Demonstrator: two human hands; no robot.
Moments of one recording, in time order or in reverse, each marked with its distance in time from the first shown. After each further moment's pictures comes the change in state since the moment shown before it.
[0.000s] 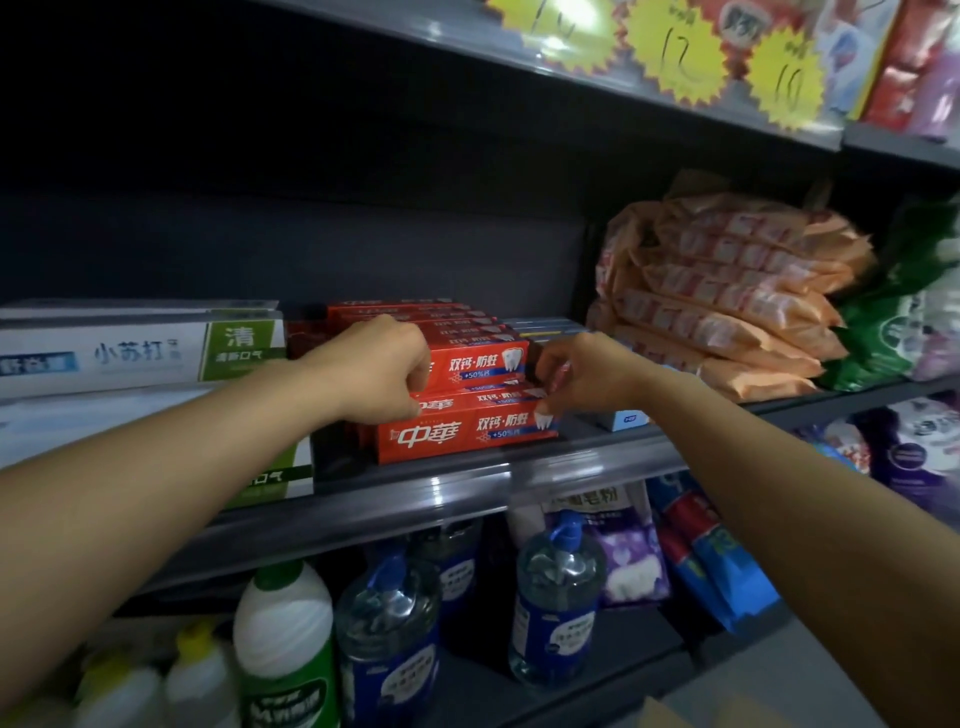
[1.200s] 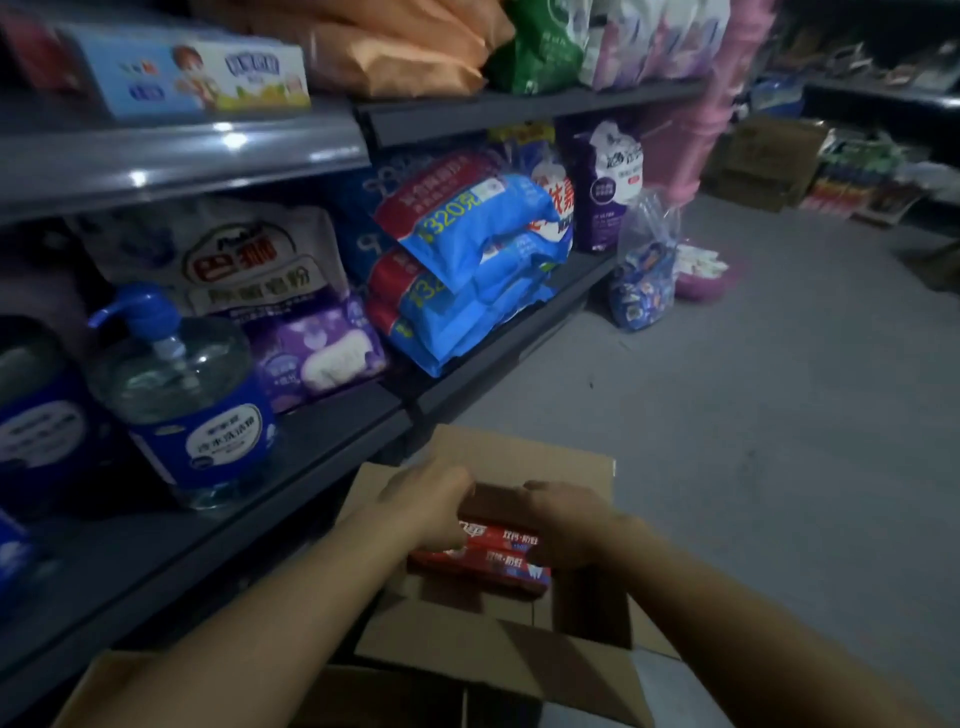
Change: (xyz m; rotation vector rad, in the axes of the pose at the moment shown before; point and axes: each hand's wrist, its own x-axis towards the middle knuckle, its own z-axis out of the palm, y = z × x) left_hand -0.045 0.338 0.368 -0.174 -0.642 0.511; right_hand -0.361 0.253 0.246 -0.100 -0.435 0.444
